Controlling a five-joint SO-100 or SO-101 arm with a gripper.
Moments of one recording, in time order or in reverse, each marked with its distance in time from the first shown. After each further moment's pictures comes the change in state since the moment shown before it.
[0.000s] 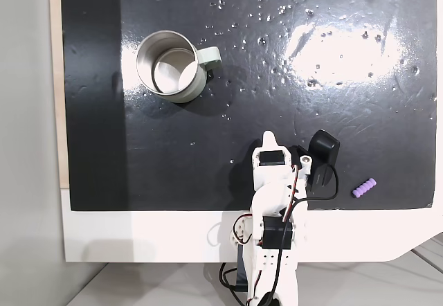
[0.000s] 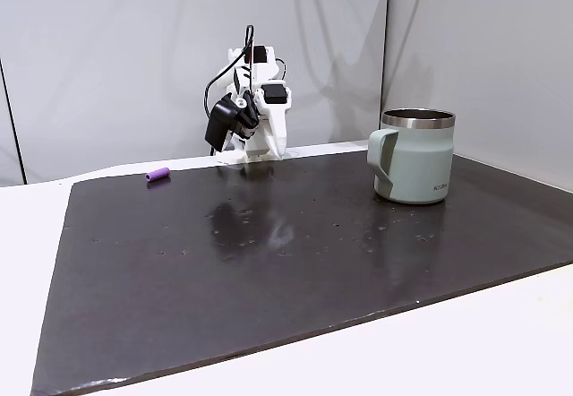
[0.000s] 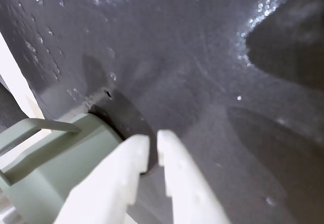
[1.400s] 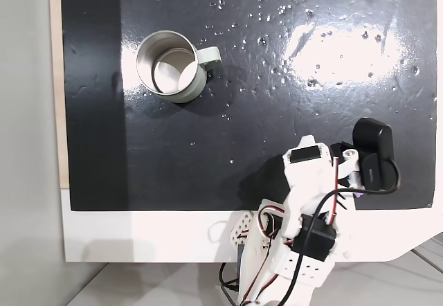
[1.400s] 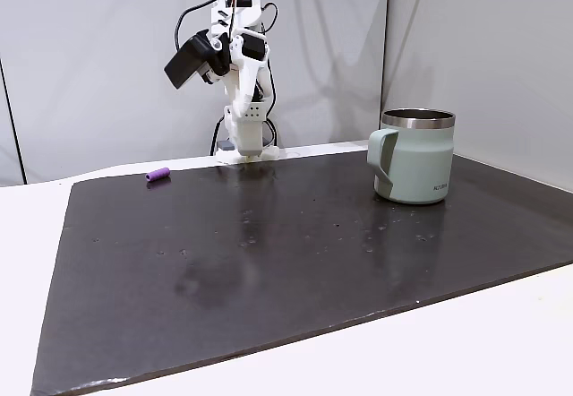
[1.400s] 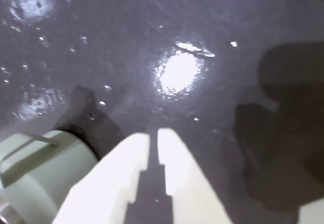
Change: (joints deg) arm 18.1 -39.2 -42.5 15.1 -32.8
